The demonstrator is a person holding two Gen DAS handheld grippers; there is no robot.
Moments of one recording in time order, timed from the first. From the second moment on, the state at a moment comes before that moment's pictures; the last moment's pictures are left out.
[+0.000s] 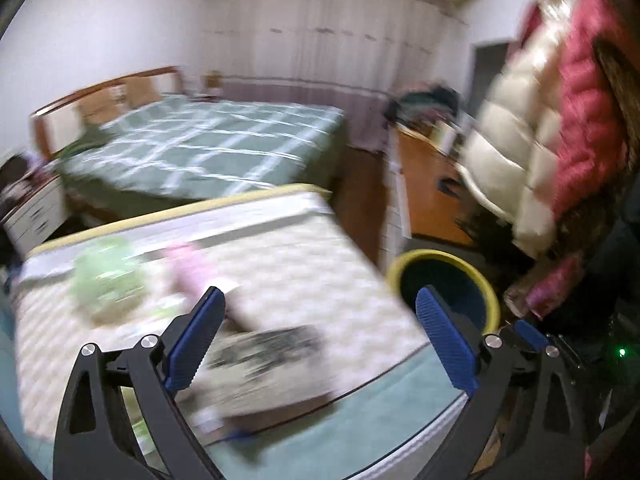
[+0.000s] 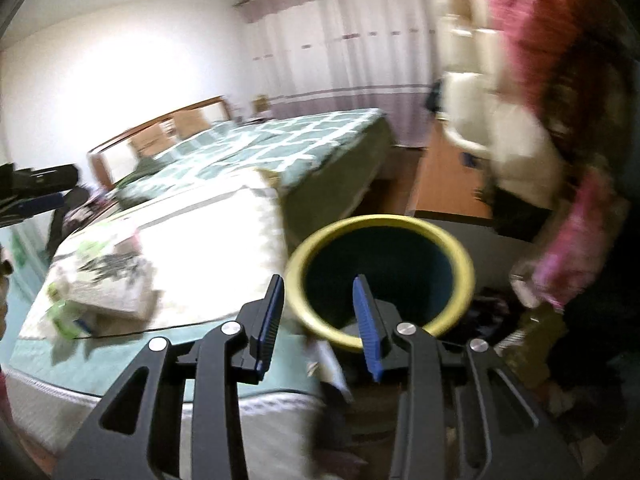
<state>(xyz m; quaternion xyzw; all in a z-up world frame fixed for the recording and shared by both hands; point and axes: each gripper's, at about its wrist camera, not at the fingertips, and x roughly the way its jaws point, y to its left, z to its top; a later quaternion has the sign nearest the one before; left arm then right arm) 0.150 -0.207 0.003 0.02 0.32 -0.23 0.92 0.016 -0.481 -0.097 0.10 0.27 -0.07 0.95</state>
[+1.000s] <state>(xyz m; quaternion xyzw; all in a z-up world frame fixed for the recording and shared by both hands) 0.085 0.059 -0.018 -0.09 0.29 -0.02 0.95 0.104 -0.190 -0.114 -0.02 0.35 0.23 0.91</state>
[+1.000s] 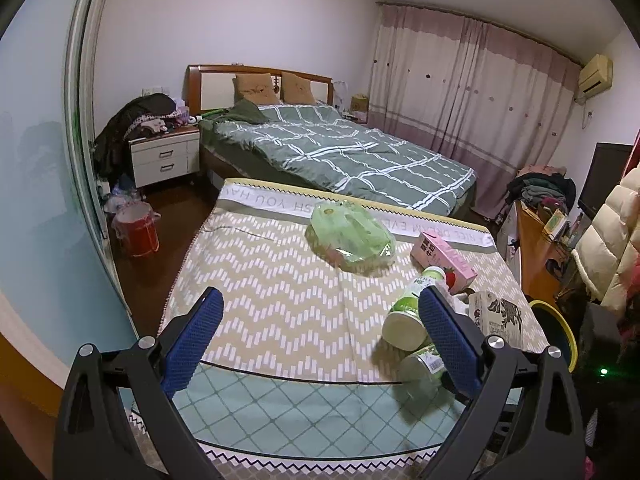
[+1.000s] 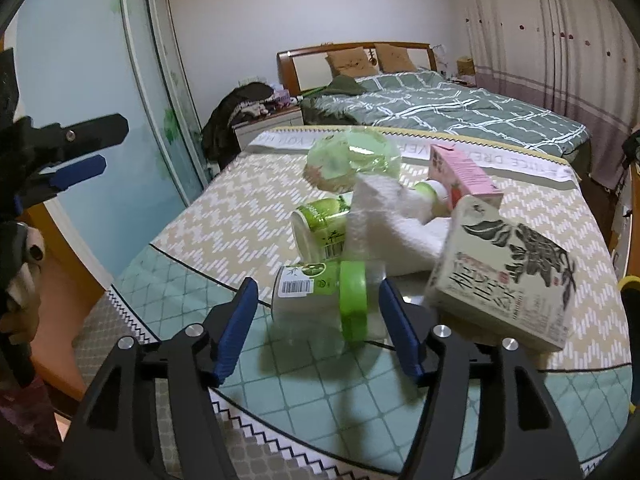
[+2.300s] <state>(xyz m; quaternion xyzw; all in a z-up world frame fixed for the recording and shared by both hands) 0.103 0.030 -0.042 -0.07 0.32 -0.05 0.94 0.094 -0.224 -0.083 -0.01 0.30 0.23 0.93</state>
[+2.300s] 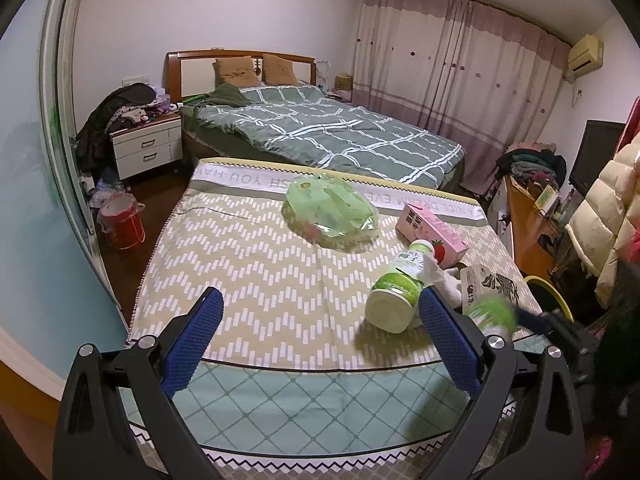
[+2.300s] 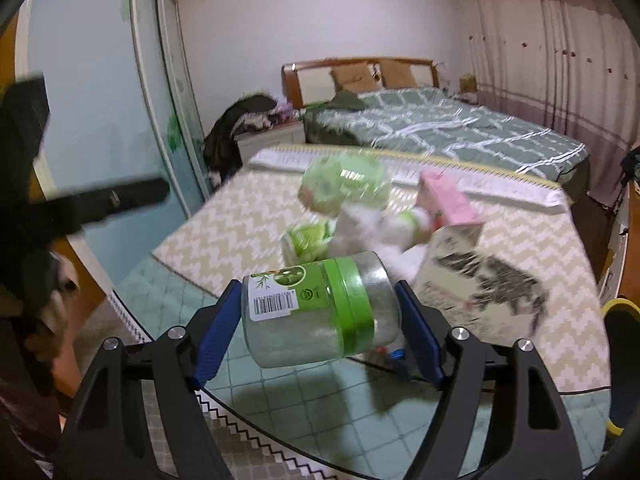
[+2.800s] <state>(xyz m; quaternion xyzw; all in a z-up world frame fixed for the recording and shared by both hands) 0.112 -0.012 -0.048 -0.04 0.34 -0.09 0.94 0.113 -0.447 -0.088 0.09 0.29 -0.10 0.95</state>
